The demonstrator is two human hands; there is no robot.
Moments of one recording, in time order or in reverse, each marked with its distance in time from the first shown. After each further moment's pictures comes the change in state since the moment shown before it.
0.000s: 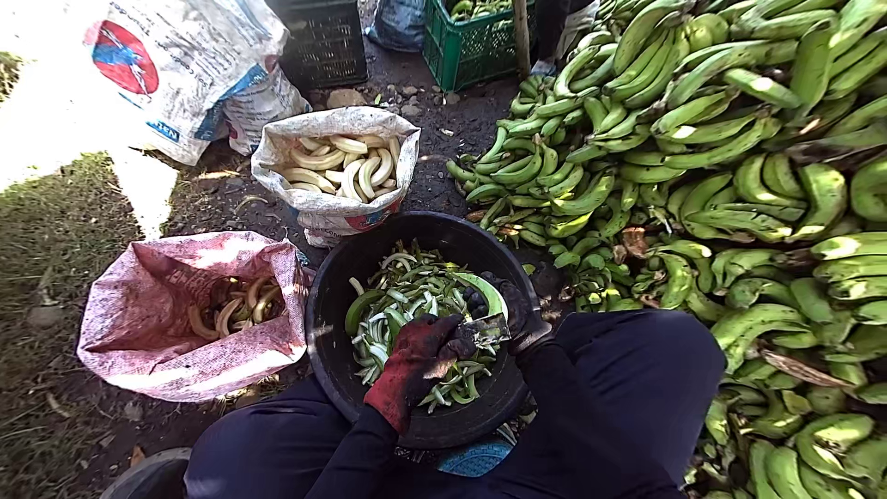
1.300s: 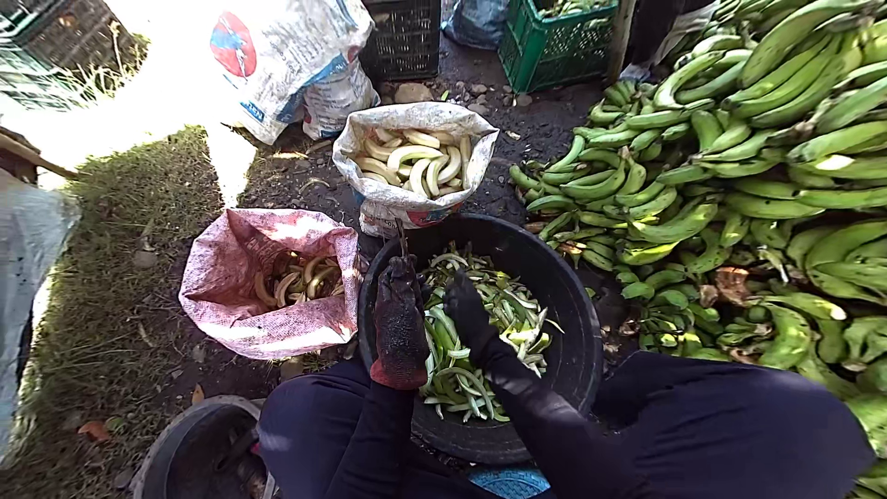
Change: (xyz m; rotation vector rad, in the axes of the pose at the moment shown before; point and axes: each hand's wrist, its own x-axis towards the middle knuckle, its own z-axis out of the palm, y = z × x) left_hand -0.006 -0.020 -0.077 -0.903 0.906 -0.335; right_hand 0.095 0.116 0.082 -1.185 0.274 -0.161
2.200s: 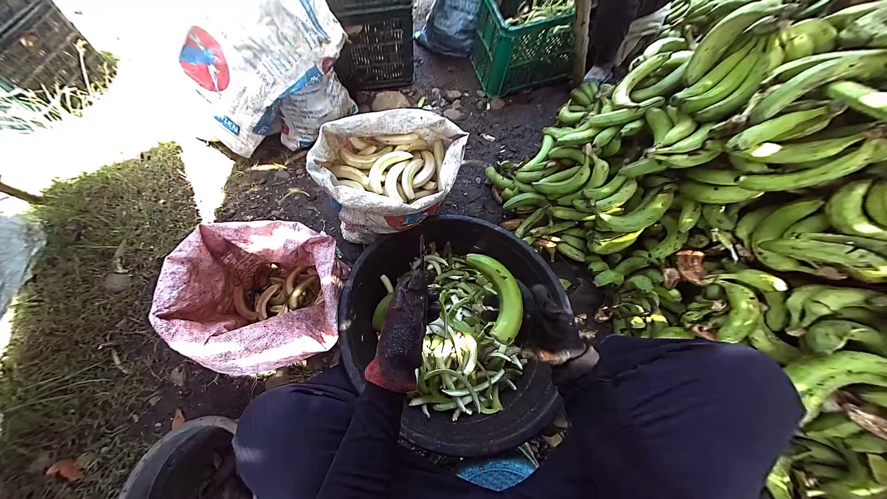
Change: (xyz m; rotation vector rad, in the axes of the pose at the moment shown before) left_hand -0.018 -0.001 0.024 0.108 -0.320 -0.193; right_hand -0.062 0.027 -0.155 0.848 -0.358 -0.133
